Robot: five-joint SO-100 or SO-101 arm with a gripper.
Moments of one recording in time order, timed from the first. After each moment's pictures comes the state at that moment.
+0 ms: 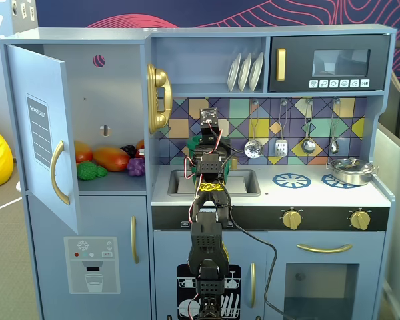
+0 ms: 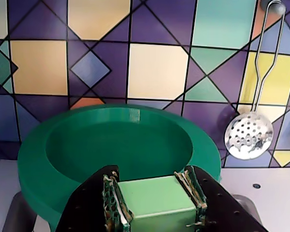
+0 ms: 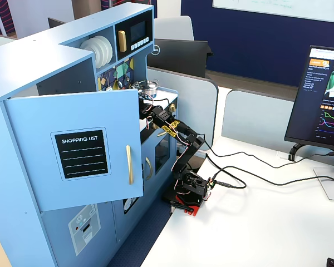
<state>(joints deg) 2.4 117.9 91.1 21.0 -97.9</state>
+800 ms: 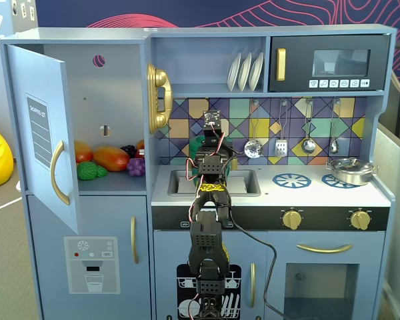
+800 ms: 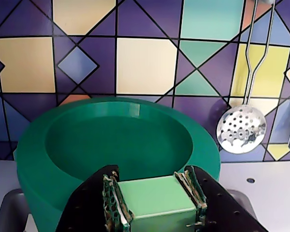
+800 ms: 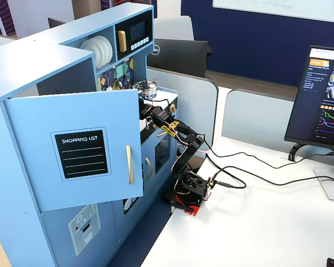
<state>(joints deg) 5.0 117.6 93.3 19.8 -97.2</state>
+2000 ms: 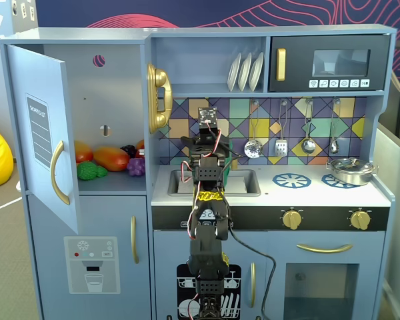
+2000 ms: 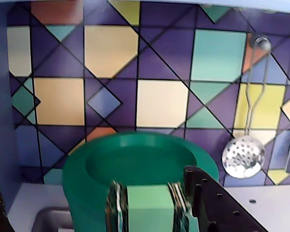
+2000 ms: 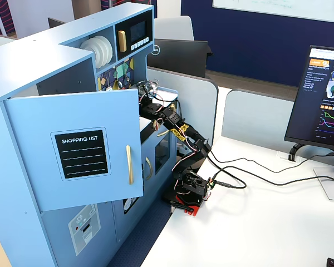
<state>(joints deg) 2.0 132.7 97.7 24.4 -96.2</state>
